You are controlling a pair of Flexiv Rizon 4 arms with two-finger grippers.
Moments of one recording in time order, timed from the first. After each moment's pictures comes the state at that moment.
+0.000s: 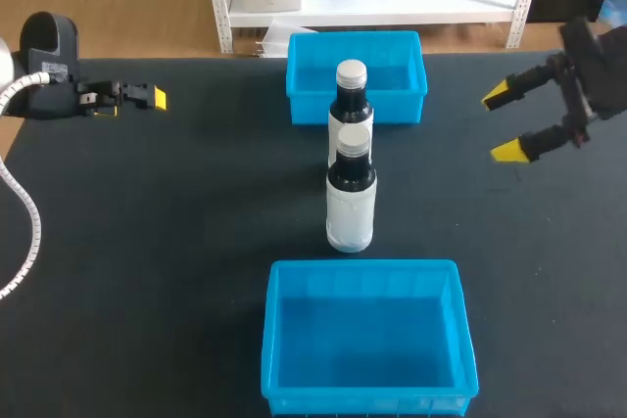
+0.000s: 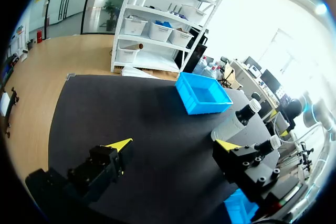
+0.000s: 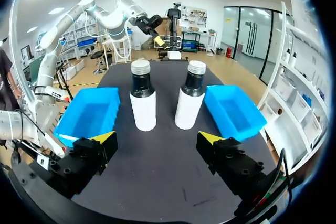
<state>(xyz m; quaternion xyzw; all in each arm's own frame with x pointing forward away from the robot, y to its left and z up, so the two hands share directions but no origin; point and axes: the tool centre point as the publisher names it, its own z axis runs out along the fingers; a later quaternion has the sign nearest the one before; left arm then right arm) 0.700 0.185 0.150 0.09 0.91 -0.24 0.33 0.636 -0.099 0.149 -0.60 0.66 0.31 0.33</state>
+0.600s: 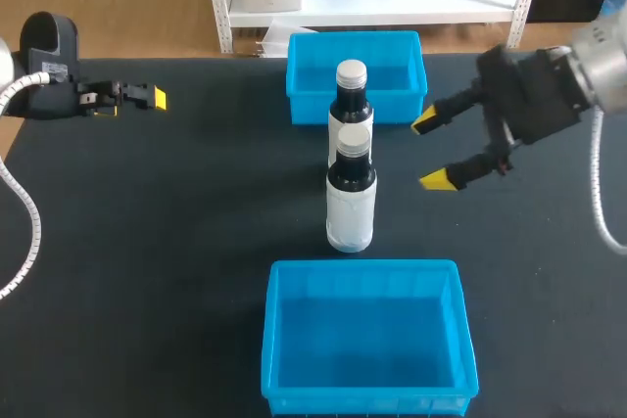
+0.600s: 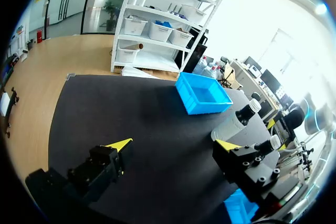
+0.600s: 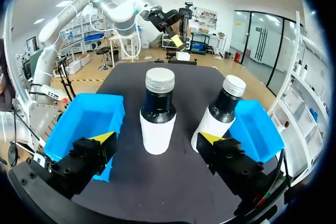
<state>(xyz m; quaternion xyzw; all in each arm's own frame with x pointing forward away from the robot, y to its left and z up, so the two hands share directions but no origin) 0.700 0.185 0.150 0.09 0.91 -0.24 0.33 0.613 -0.013 0.133 -0.63 0.63 0.31 0.33</state>
